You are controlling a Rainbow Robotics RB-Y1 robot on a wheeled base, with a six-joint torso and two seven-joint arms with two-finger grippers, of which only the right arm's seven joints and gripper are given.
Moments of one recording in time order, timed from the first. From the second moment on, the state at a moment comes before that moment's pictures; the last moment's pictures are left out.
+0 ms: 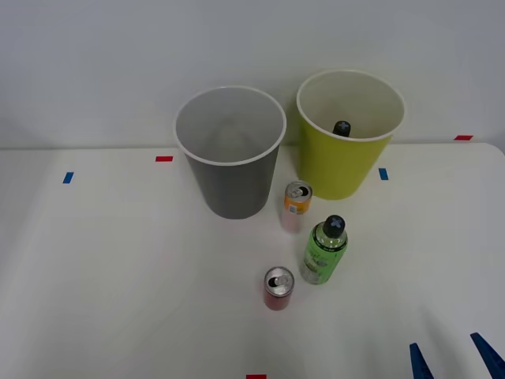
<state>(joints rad) 0.97 -0.29 0.10 -1.84 0.15 -0.91 1.00</state>
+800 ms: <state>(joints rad) 0.84 -0.42 0.34 -1.84 -0.19 -0.87 1.54</state>
